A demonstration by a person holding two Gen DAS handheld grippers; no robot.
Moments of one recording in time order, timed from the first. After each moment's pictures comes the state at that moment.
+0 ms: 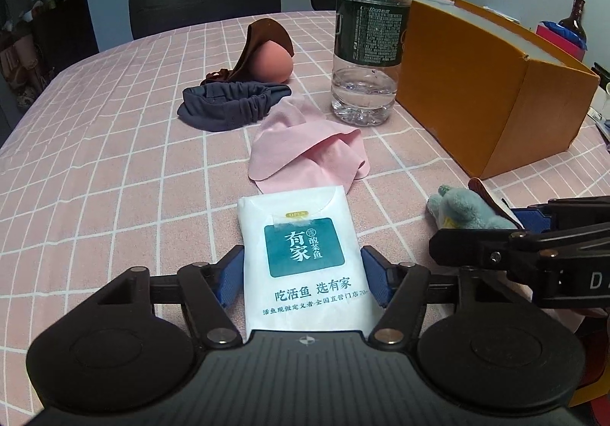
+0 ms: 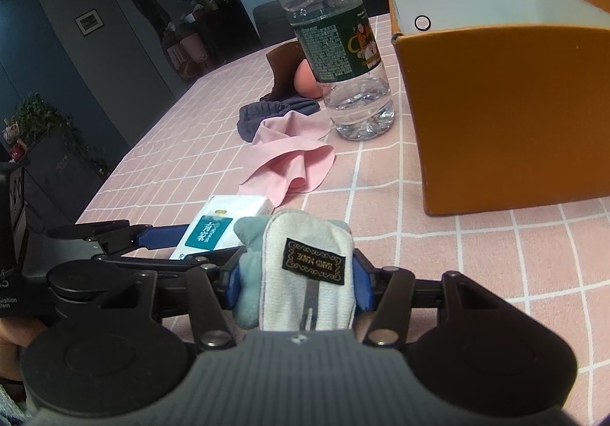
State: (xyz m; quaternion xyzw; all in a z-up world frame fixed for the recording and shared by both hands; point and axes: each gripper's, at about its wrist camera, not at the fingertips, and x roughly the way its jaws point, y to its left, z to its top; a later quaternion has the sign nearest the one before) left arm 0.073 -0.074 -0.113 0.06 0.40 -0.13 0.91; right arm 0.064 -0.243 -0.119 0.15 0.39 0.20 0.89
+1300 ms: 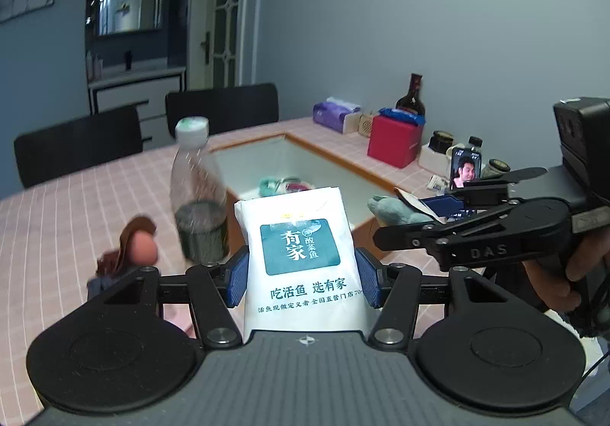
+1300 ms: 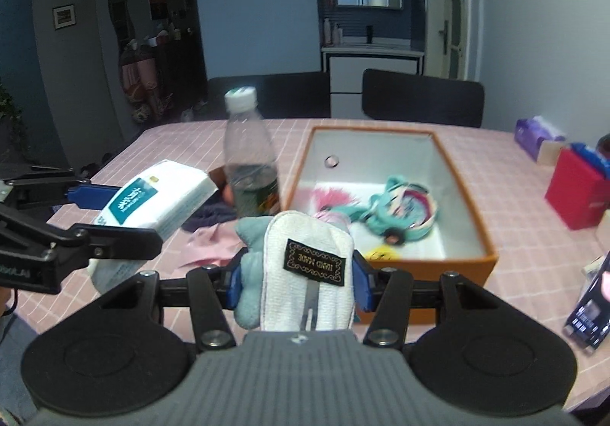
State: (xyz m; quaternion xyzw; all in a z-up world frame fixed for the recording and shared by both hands) left arm 0.047 -0.119 0.039 0.07 0.26 -0.35 0.90; right arm 0.025 -0.316 0.034 0.02 0.31 0.09 0.95
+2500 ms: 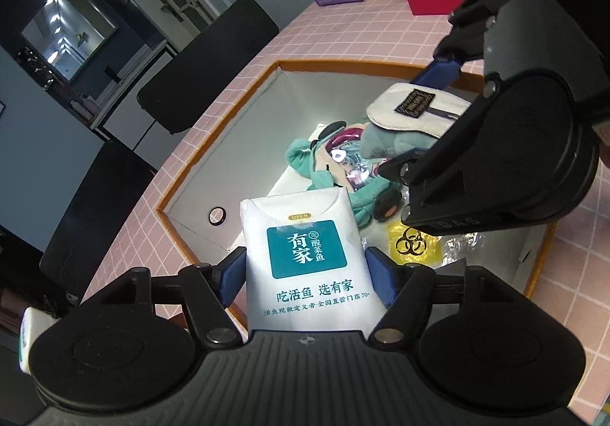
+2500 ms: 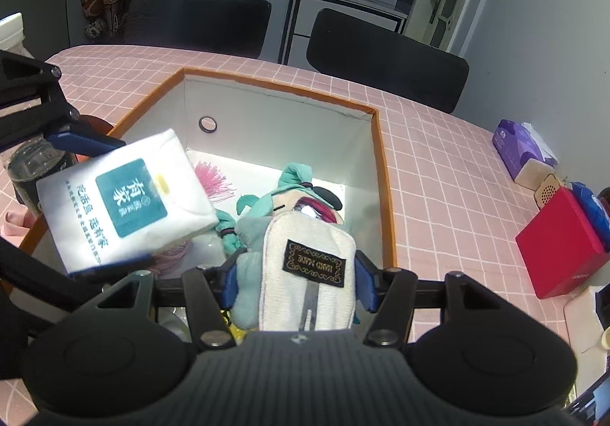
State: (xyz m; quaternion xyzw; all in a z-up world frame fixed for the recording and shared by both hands) left arm 0.195 -0.301 -0.046 0.39 0.33 -0.25 0.82; right arm 0.217 -0.386 -0.038 -0.10 0.40 0.04 0.91
